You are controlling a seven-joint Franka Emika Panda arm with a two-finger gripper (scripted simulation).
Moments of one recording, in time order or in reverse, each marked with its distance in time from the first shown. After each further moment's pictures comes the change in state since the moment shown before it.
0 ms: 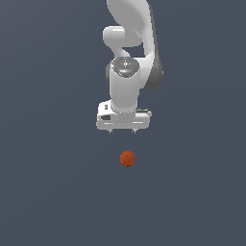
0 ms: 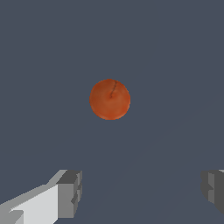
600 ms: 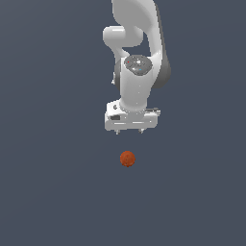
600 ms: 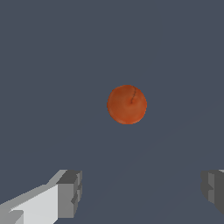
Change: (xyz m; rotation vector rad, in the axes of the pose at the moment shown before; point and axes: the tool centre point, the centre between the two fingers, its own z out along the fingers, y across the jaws) arm 0.006 -0.029 -0.006 -0.008 0.015 -0.048
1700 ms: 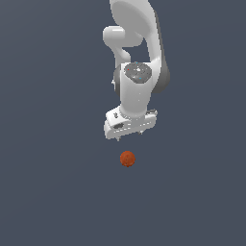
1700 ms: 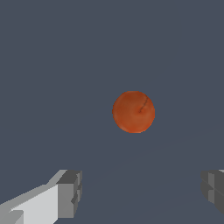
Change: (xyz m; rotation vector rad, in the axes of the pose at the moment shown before) arm 0.011 0.001 0.013 -0.002 -0.004 -0.235
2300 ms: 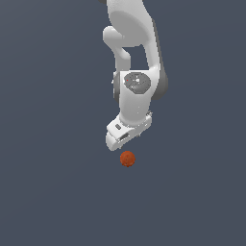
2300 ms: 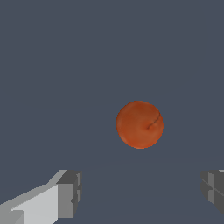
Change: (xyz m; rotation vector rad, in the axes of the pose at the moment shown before) arm 0.014 0.005 0.018 0.005 -0.003 -0.320
